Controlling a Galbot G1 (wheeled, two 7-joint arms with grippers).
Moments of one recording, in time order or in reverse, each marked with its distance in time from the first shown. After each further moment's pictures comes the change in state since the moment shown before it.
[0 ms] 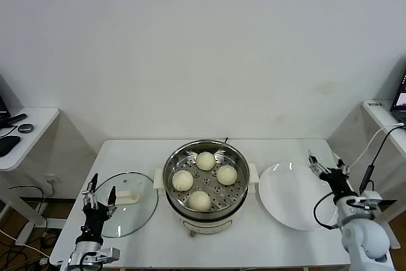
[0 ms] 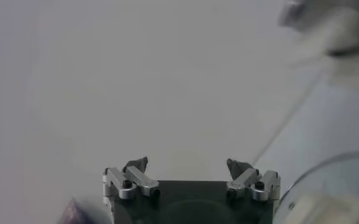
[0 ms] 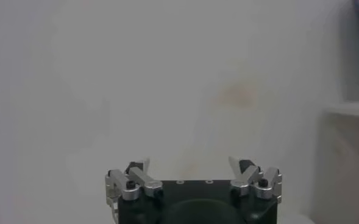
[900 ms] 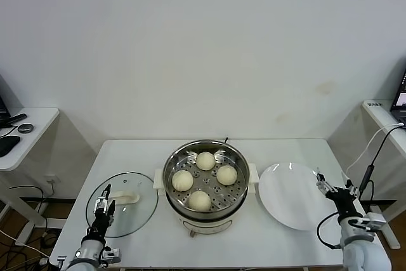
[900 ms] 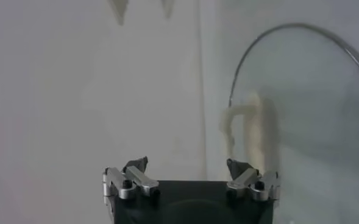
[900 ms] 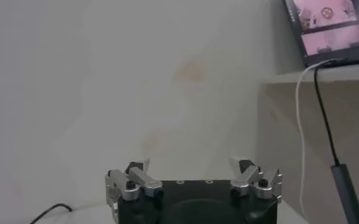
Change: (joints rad) left arm -0.109 0.070 0.055 0.233 0.259 0.063 0.078; right arm -0.089 0.073 0.048 0.006 -0.044 0.044 0.033
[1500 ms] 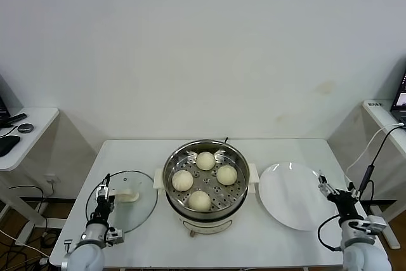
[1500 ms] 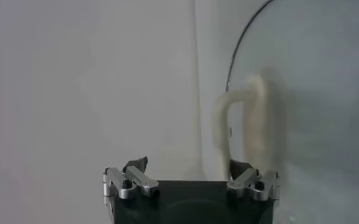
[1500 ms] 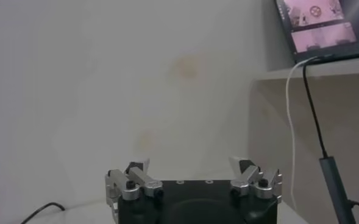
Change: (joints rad) left arm -0.169 -0.011 0.027 0.148 -0.004 0.032 -0.001; right arm -0.012 0.019 0.018 0.005 -0.011 0.004 0.007
